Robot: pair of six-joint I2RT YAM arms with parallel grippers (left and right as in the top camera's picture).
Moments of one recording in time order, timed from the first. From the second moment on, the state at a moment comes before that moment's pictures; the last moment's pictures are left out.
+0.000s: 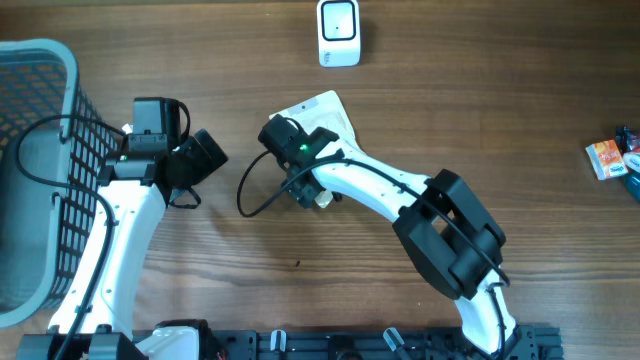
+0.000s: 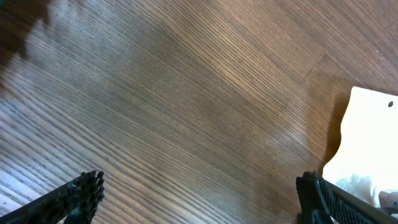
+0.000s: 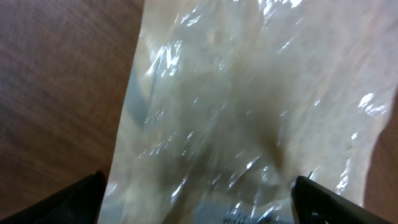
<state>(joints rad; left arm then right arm) 0.00 1.37 1.01 -0.82 -0.05 -0.66 0.81 2.14 1.54 -0.80 0.30 0.00</state>
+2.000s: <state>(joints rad) 0.00 1.37 1.01 -0.82 -0.05 -0.66 0.36 2.00 1.23 -0.46 -0.49 0.44</state>
